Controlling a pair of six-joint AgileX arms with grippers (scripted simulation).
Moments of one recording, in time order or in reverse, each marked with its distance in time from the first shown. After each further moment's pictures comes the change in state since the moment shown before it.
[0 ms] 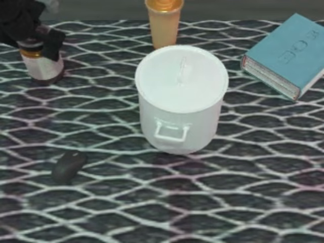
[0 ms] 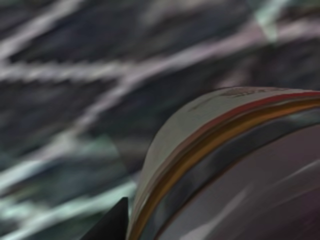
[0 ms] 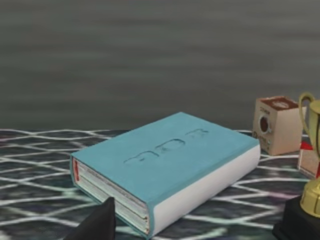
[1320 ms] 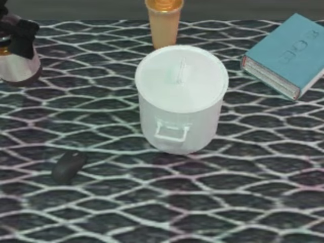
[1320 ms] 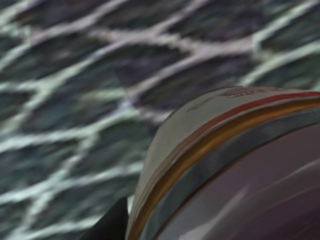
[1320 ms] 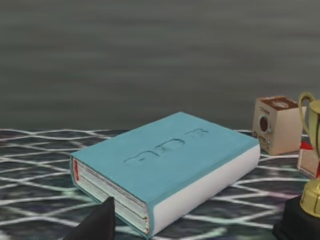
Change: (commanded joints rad) left arm 0.034 -0.530 -0.510 -0.020 -0.005 0.008; right arm 0.000 0.000 0.000 0.000 0.000 0.000
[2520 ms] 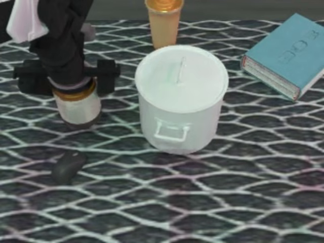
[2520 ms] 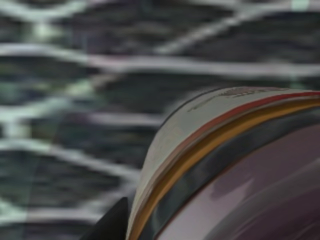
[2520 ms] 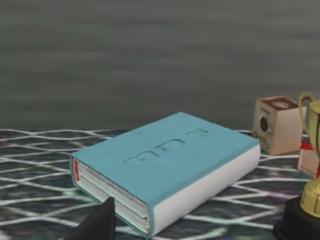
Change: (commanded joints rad) left arm -0.374 -0.169 -0.444 0.283 -0.245 -0.756; right arm 0.000 0.000 0.000 0.000 0.000 0.000
